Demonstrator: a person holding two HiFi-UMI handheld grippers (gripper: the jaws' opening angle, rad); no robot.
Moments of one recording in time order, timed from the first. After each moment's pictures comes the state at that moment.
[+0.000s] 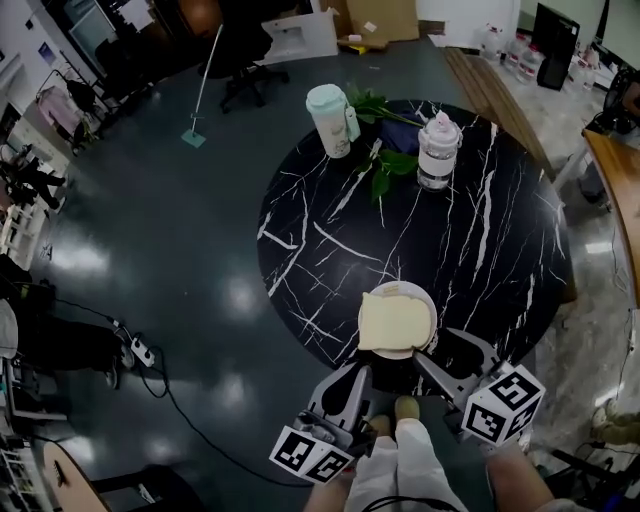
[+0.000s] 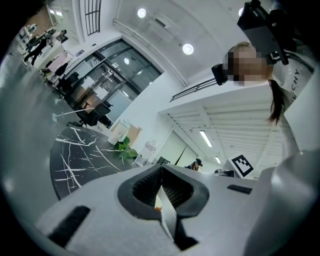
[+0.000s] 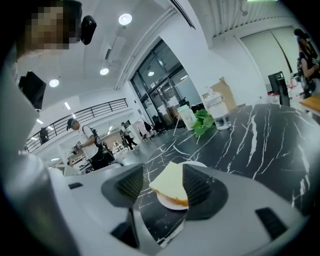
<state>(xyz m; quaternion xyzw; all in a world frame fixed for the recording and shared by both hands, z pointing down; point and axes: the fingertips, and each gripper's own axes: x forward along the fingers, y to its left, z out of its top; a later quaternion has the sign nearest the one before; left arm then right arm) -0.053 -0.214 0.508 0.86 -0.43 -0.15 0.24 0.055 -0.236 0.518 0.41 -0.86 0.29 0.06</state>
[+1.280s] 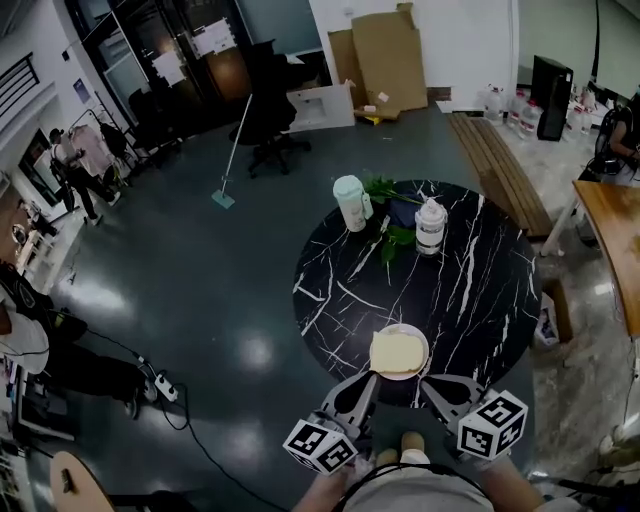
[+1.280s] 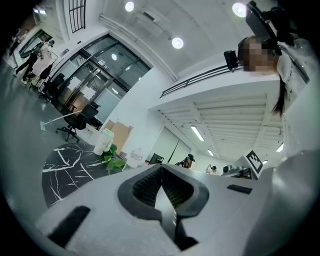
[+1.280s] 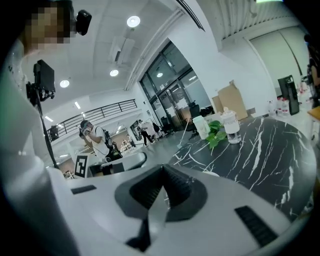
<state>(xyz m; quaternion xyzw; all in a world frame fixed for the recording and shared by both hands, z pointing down) -0.040 -0.202 0.412 0.89 -0.38 -0.12 0.22 0.047 -0.177 0.413 0.37 -0.88 0.27 0.06</state>
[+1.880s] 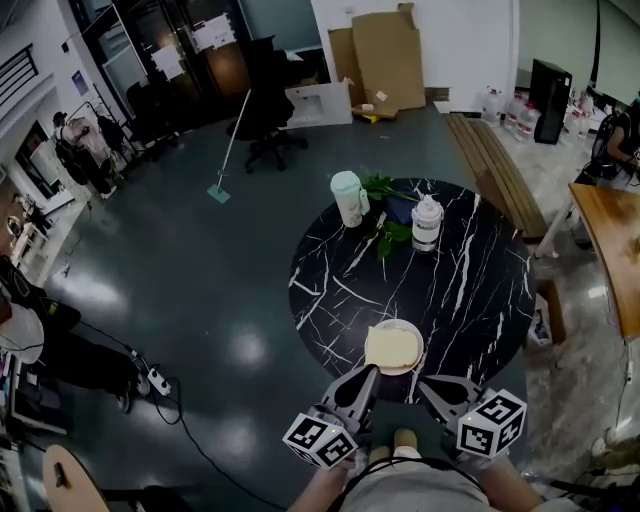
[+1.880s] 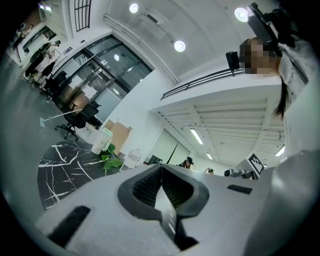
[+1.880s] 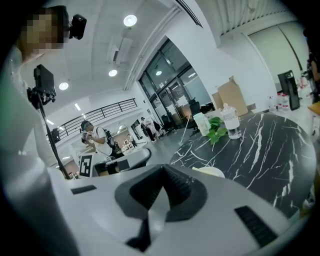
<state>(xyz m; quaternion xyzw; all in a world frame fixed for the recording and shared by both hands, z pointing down) -0.033 -0.201 0.405 0.88 -0.38 -0.14 0.23 0.047 -0.164 0.414 0.36 -0.88 0.29 0.06</state>
